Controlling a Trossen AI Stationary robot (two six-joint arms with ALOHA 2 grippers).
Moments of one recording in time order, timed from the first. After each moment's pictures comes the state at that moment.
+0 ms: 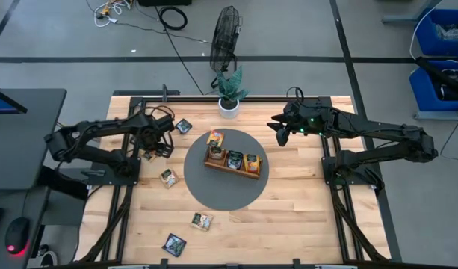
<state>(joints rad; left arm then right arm) 0.59 1.27 0.61 -0.95 -0.04 -0.59 -0.25 0.99 0.90 -0.44 0.17 0.31</state>
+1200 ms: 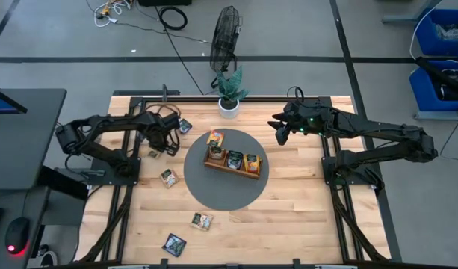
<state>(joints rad) 0.59 1.40 0.65 -0.84 -0.02 -0.53 -0.25 1.00 0.90 -0.44 0.20 0.31</state>
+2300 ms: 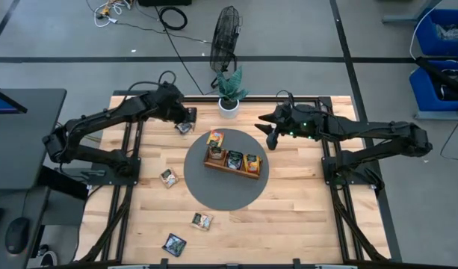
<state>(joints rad) 0.59 1.24 0.96 -0.49 0.14 -0.79 -0.17 1.11 0.90 -0.18 0.21 0.17</state>
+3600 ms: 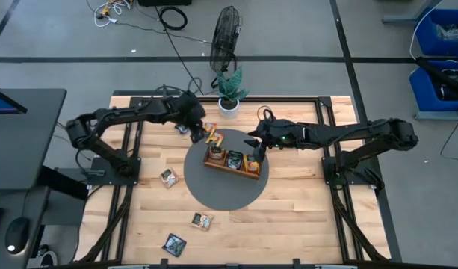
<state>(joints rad) 0.54 1.52 0.96 -0.38 0.12 0.12 -0.07 1.30 0.91 -0.15 0.22 0.31</state>
